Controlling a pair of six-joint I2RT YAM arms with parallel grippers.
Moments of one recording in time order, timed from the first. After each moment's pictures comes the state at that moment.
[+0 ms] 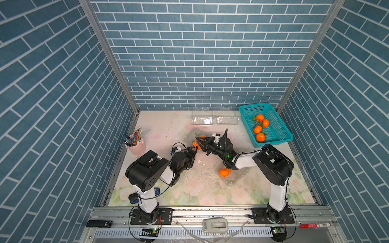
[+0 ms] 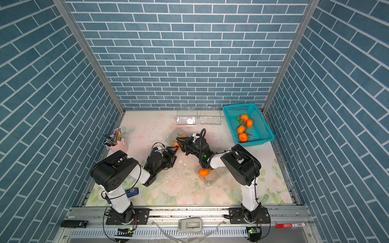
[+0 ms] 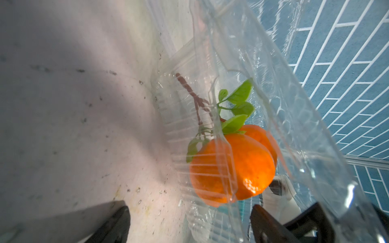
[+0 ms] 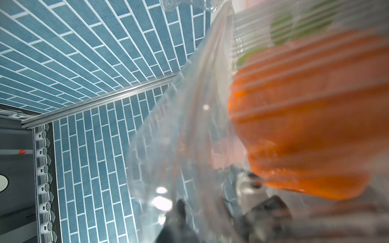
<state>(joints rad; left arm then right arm) -0.55 1.80 0.35 1.11 0.04 -1.53 0.80 1.94 0.89 0.97 -0.27 1.81</state>
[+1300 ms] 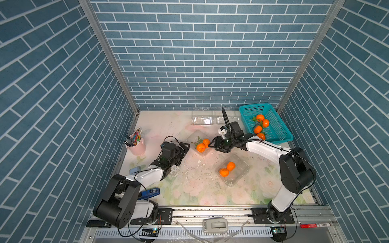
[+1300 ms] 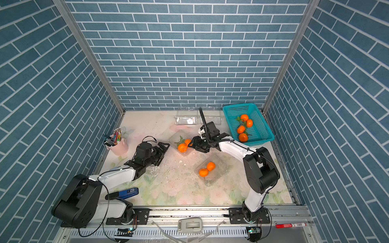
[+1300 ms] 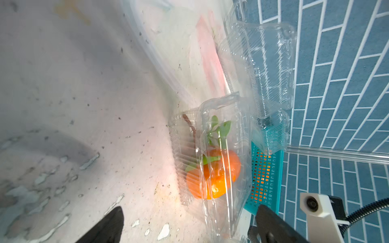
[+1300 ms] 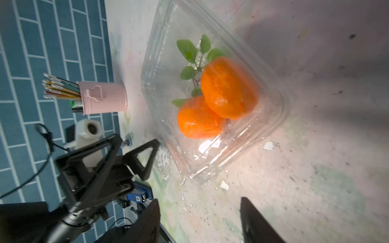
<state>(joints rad) -0.36 1.32 0.49 0.26 0.14 -1.23 0.60 1.73 1.20 -0.38 -0.52 0.72</state>
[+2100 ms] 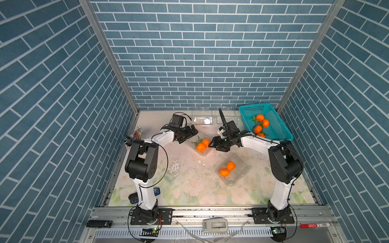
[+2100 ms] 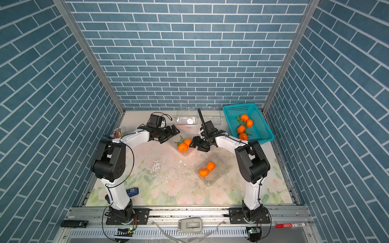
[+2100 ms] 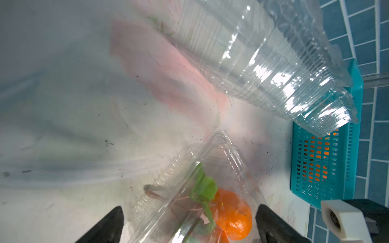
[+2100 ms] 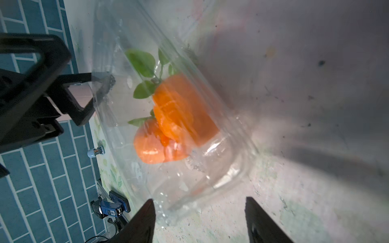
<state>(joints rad) -0.29 1.90 1.30 -0.29 0.35 -0.68 0.57 1.90 1.30 -0.40 -0.52 0.66</state>
